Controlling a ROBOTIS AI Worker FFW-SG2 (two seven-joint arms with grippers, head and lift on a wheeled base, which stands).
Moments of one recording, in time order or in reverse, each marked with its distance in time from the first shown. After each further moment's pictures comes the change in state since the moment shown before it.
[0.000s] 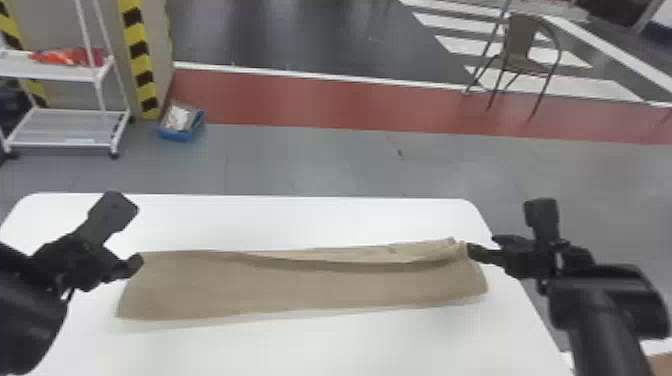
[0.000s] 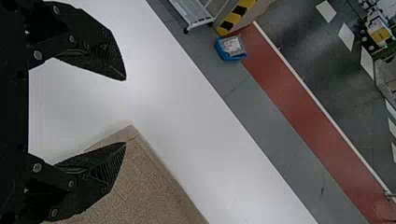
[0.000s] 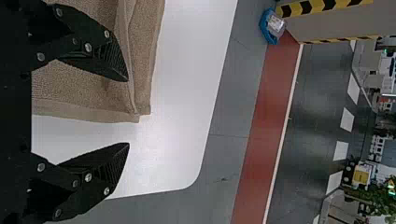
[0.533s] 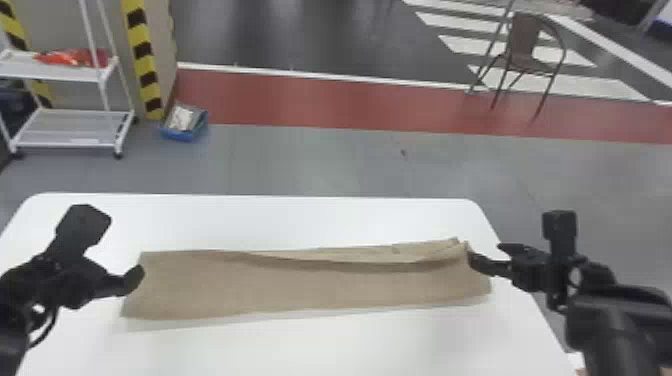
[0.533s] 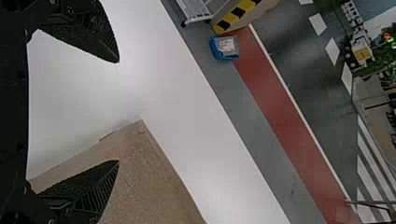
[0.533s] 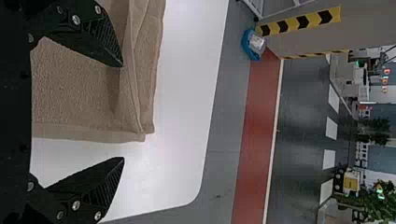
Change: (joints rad) left arm 0.159 0.011 0.148 -0.134 0.101 -0.091 -0.026; right arm 0.104 0.023 -0.038 -0.131 -0.108 0.024 0.126
